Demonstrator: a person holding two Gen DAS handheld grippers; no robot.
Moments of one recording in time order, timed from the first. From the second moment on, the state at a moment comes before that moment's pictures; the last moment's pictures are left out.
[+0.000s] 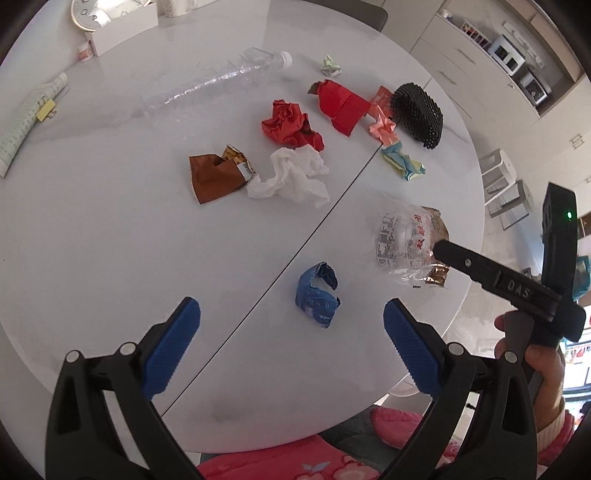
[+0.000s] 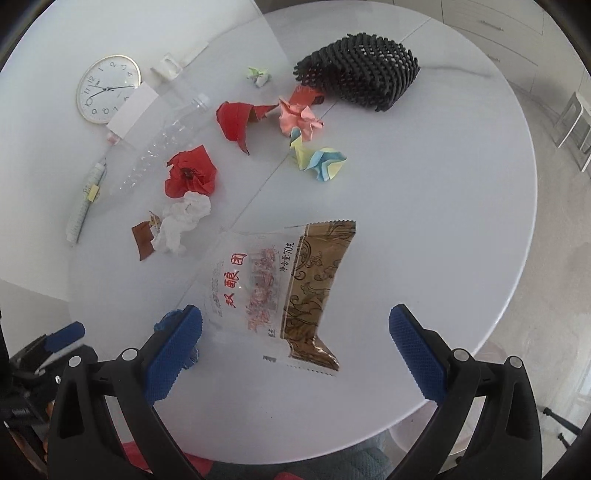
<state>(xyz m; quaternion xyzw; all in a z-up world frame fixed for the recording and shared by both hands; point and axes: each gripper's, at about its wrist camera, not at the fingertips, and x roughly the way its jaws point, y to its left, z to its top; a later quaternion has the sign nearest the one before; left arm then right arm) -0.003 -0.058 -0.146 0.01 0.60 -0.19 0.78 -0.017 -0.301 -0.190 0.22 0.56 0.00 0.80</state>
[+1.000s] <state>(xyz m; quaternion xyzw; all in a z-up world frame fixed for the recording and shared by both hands) 0.007 -0.114 -0.218 0.13 0.63 -0.30 0.70 -0.037 -0.326 -0.163 0.20 0.56 -0.03 0.80</state>
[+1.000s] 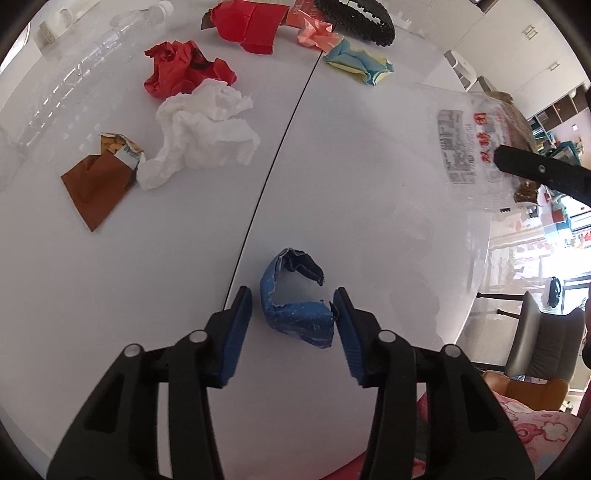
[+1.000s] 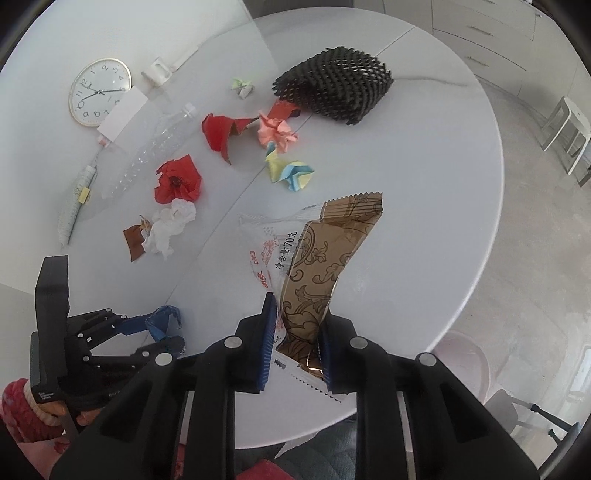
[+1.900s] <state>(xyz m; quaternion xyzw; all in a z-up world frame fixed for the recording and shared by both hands) -0.056 -0.218 -0.165 0.18 0.59 -0.33 0.72 -0.212 -0.430 -0.250 0.23 0.63 -0.13 0.73</state>
